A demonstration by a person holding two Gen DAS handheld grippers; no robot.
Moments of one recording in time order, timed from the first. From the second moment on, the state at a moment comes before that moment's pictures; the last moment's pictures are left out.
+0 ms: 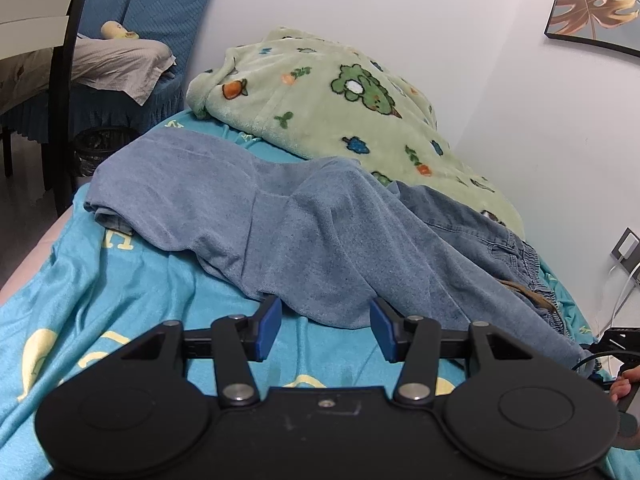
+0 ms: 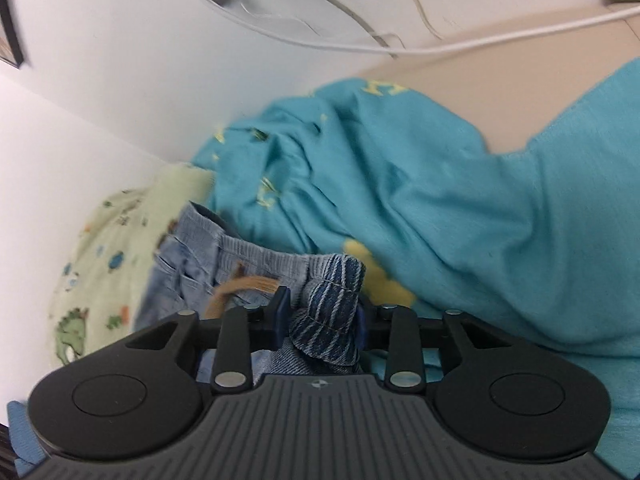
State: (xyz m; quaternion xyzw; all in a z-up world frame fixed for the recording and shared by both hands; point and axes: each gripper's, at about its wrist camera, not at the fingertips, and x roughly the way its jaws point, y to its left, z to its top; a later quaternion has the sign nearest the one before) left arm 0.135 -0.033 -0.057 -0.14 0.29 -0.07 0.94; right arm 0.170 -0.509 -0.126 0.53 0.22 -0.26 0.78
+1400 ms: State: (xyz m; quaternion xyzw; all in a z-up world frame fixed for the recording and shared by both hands) left arm 0.164 0.002 -0.036 -0.15 0.31 -0.07 0.93; right arm 0.314 -0.296 -0.108 0.20 0.28 0.19 0.92
